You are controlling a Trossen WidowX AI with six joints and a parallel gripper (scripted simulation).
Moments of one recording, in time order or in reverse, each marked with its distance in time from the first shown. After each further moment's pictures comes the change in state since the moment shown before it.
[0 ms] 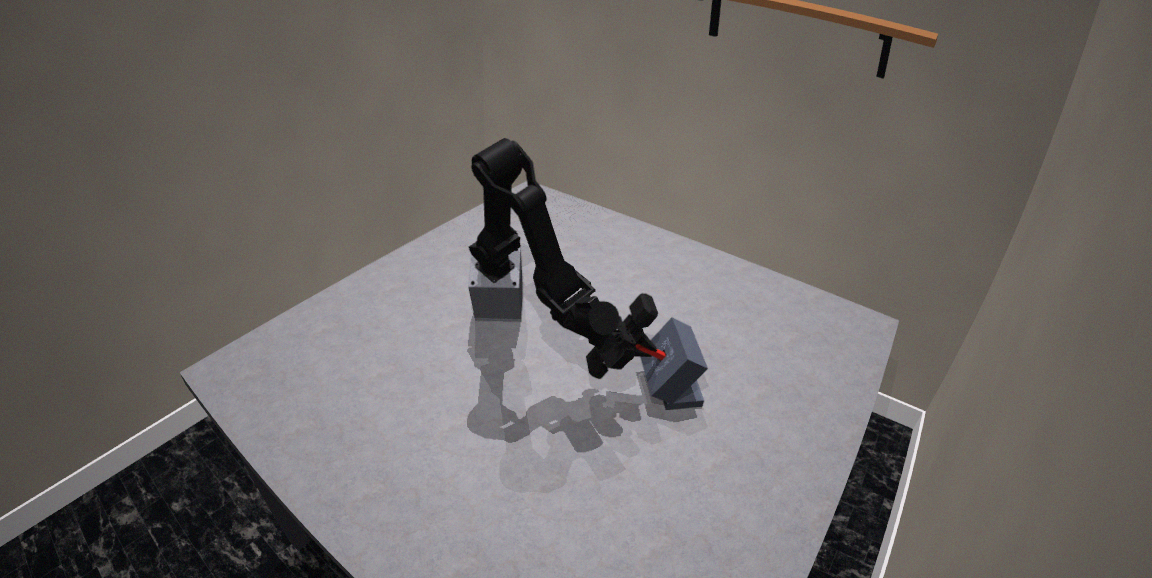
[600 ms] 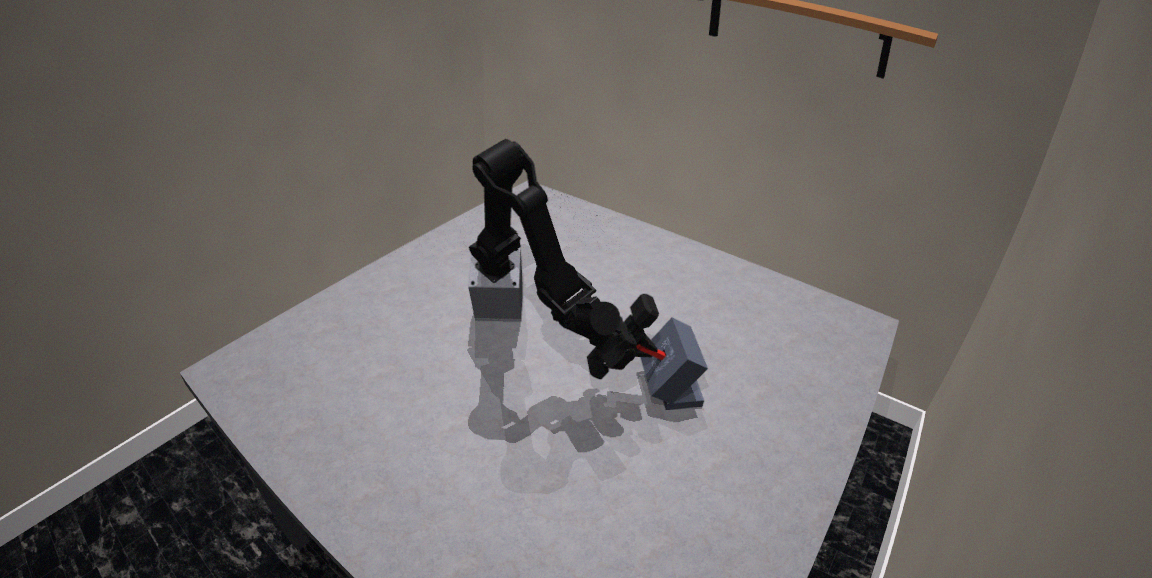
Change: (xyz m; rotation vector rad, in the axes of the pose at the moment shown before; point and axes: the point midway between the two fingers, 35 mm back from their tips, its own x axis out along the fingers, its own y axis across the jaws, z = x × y) arm 0.002 0.000 0.000 0.000 0.000 0.000
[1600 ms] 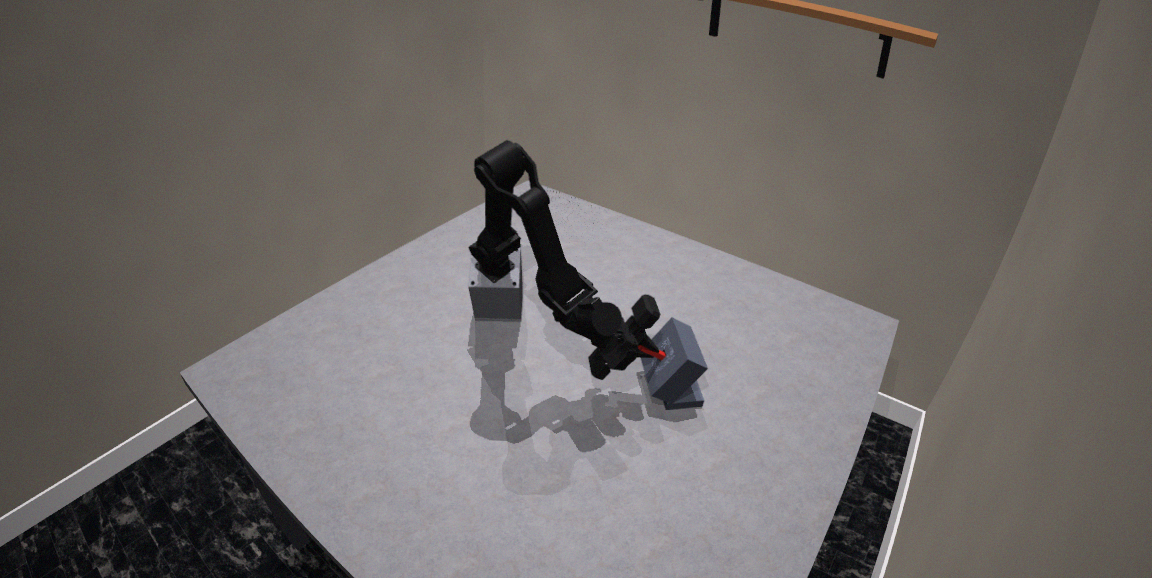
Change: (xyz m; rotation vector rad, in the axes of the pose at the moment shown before) arm 0.004 0.000 0.000 0.000 0.000 0.000
